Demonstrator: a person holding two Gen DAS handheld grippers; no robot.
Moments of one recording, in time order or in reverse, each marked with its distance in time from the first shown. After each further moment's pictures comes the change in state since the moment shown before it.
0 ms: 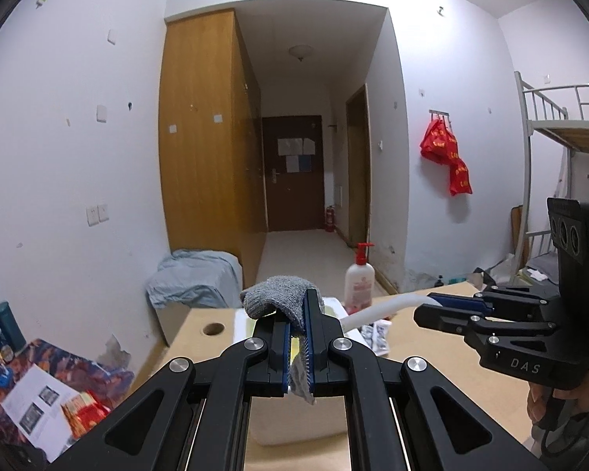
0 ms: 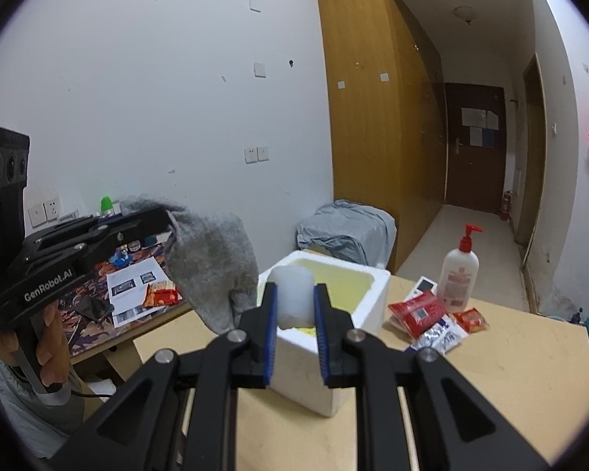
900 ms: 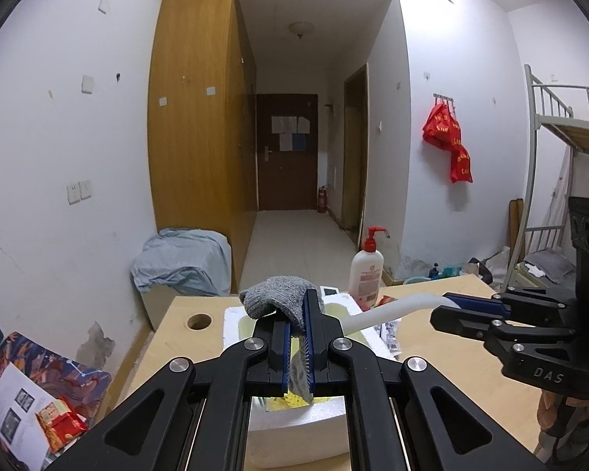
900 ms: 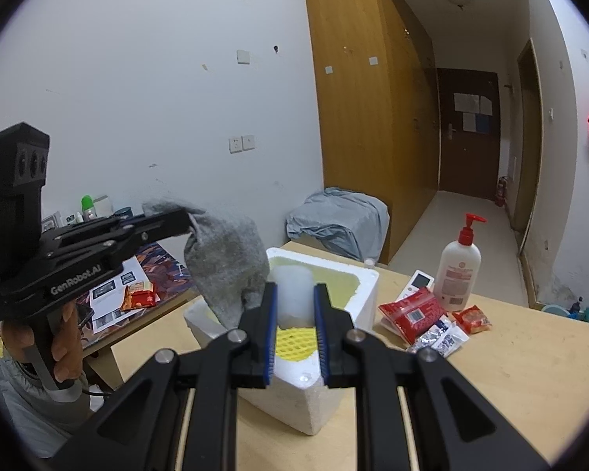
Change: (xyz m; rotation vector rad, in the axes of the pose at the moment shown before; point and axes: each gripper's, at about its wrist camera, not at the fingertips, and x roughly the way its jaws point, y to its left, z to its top) left arm 0.083 0.024 -0.001 -0.035 0.088 -0.048; right arm 0.044 -0.021 0.007 0.031 0.048 -0.027
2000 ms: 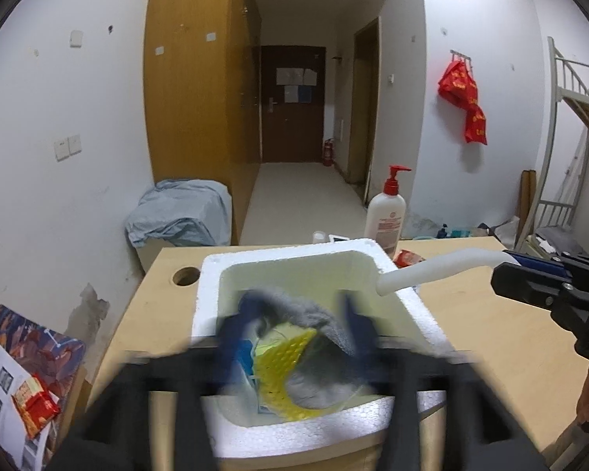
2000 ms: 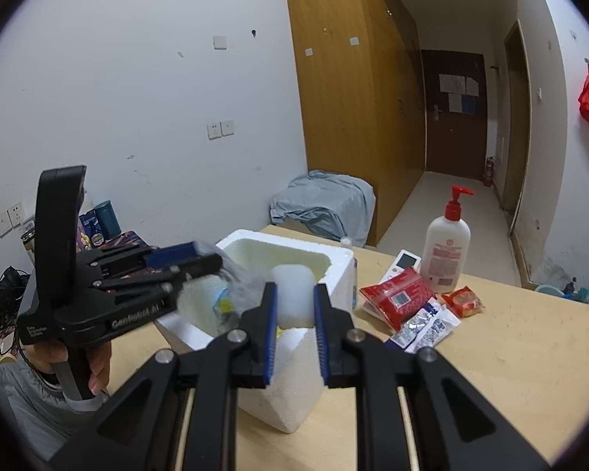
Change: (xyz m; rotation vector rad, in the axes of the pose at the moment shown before) left arm 0.086 0.007 -0.032 -0.027 0.175 0.027; right arm 0.022 -0.023 -0.008 0.044 0.063 -0.048
